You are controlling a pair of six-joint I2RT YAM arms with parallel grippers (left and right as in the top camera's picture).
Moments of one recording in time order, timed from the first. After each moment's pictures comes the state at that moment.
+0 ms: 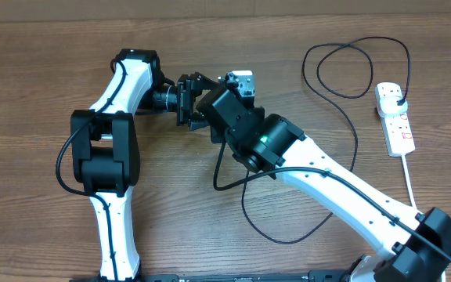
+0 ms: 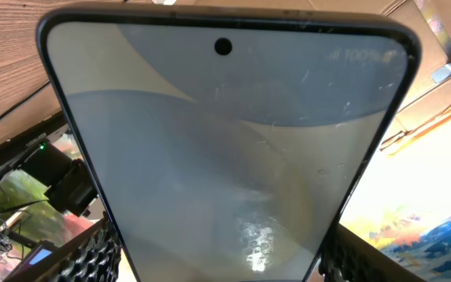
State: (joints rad) left arm -0.10 2.34 1.86 -1.69 1.53 -0.18; right arm 0.82 1.68 1.51 -0.79 0.39 0.66
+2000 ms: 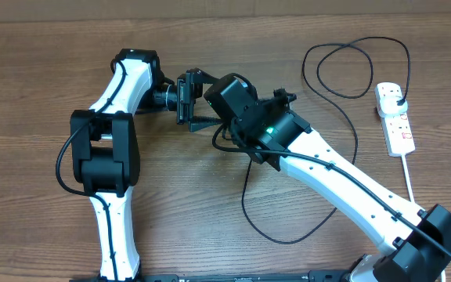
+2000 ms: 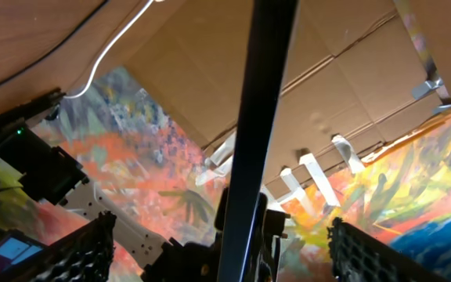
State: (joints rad) left arm -0.10 2.34 1.86 -1.67 1.56 -0.29; right arm 0.77 1.68 1.52 -0.77 0.38 2.01
